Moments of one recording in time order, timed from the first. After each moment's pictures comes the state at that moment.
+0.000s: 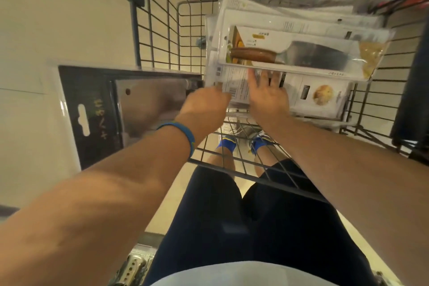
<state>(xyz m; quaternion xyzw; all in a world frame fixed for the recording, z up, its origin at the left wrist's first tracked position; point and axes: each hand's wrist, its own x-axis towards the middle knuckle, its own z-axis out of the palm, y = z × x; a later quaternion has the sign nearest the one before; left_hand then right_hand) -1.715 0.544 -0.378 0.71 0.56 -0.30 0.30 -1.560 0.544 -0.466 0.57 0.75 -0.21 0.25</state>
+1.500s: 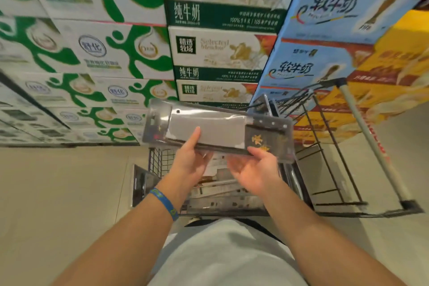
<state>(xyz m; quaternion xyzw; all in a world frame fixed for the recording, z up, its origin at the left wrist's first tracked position) -1.660 0.553 -0.101 0.05 0.46 0.49 0.74 -1.487 0.533 -0.093 0.52 -0.07 -0.74 -0.43</state>
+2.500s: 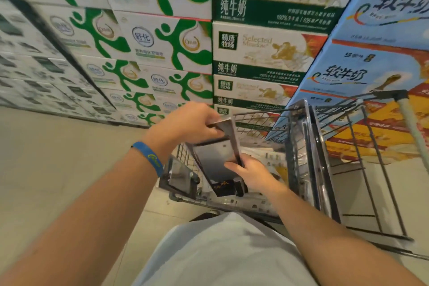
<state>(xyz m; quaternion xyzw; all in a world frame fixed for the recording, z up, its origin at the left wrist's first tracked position) -1.734 0.590 0.000 0.77 0.58 0.04 0.27 -1.517 0.547 -0.154 0.58 0.60 -0.54 -0.07</state>
